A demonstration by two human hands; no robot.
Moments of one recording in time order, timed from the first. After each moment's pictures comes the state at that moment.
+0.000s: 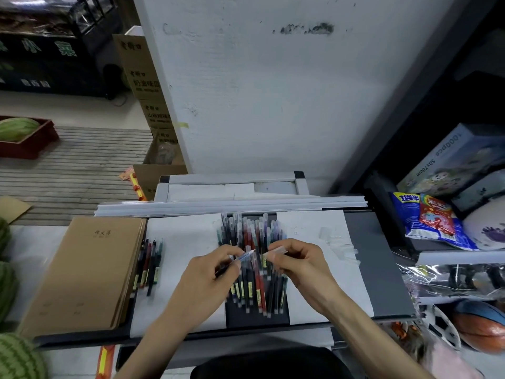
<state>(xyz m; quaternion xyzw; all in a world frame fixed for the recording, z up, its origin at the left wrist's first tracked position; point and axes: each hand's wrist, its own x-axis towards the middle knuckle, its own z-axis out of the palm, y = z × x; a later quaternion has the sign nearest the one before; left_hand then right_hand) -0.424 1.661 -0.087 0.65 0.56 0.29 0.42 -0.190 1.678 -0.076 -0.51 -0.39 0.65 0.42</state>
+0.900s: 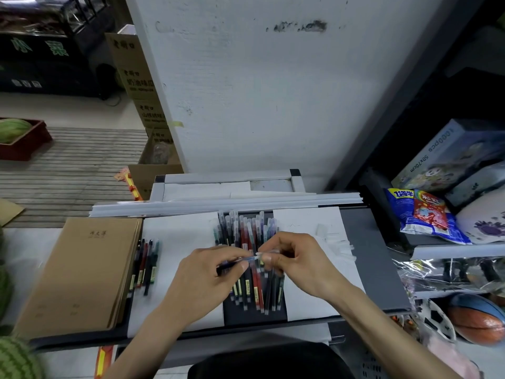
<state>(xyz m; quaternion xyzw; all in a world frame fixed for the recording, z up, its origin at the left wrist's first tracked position) -0.417 1.665 -0.060 0.74 0.54 0.26 0.31 -0.185 1.684 -0.051 -0.52 -0.61 0.53 0.28</state>
